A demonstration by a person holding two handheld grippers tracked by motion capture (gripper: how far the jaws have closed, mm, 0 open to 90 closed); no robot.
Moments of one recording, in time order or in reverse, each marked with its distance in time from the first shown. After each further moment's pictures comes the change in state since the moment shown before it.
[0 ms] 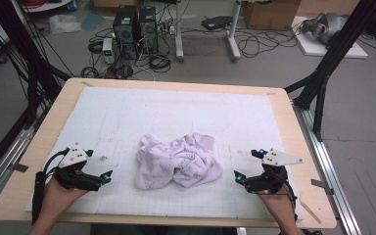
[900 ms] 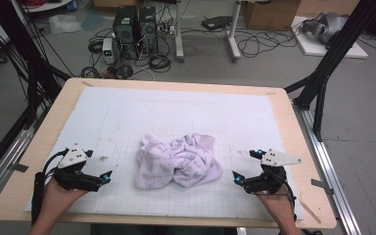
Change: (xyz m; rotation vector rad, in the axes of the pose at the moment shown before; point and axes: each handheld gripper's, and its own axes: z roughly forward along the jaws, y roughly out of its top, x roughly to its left) left arm -0.001 0.000 -0.002 -0.006 -0.003 -0.004; right arm 0.004 0.002 0.001 -0.002 0.020 0.002
